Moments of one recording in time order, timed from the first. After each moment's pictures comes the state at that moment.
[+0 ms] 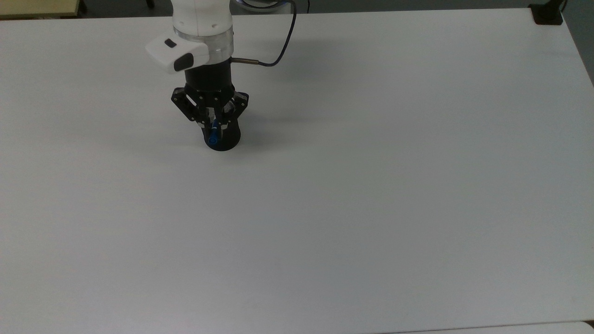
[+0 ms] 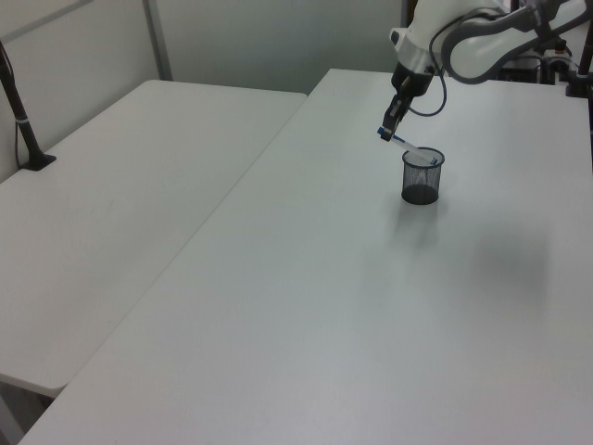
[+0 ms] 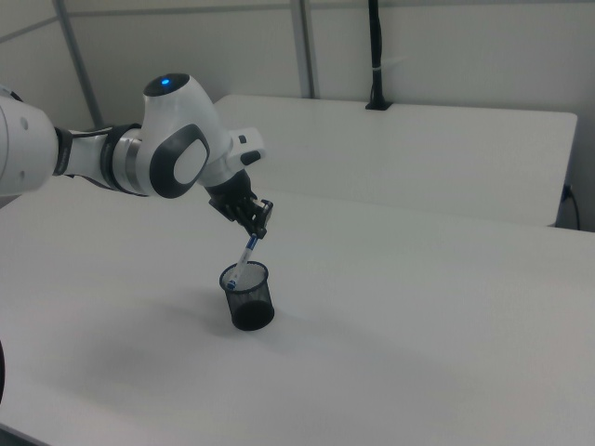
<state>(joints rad) -0.12 0.15 0.08 -1.97 -0.08 2.46 0.03</state>
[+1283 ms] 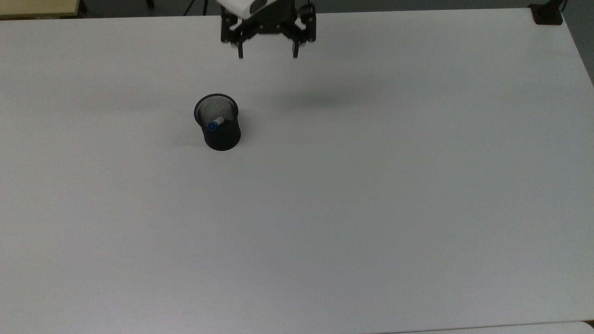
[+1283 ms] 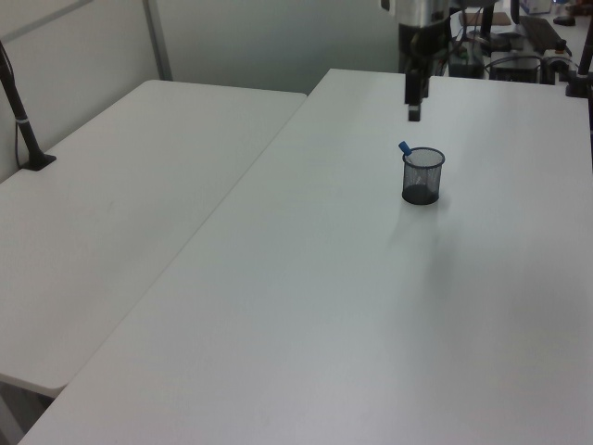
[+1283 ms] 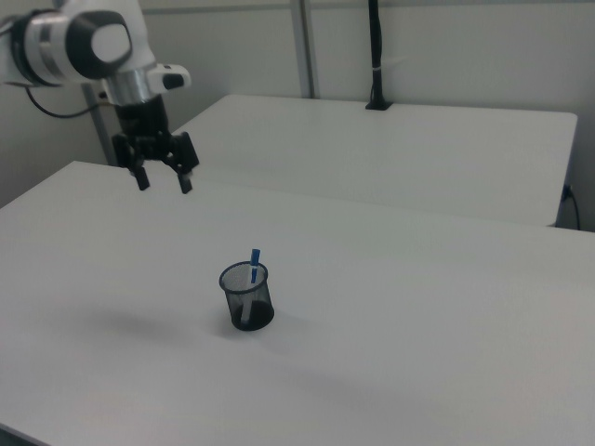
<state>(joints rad) 0.05 0.08 0.10 -1.62 -0.08 1.66 0.05</state>
